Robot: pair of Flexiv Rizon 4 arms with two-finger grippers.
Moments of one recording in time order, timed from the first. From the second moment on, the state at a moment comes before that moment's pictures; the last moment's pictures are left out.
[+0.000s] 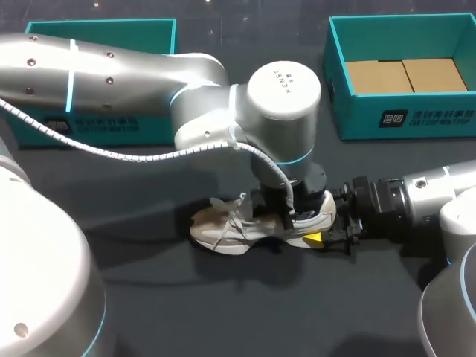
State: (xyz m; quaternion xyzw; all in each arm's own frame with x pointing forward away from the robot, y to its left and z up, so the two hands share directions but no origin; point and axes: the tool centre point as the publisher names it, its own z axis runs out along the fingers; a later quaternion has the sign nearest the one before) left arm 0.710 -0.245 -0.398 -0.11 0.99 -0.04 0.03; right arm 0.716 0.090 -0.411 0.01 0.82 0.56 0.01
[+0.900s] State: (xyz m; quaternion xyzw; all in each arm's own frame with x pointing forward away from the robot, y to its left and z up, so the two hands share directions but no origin) left arm 0.713 -0.227 -0.358 -0.12 0.97 -0.18 -0.07; right arm 0.715 0.090 -0.411 0.01 0.82 0.56 0.01
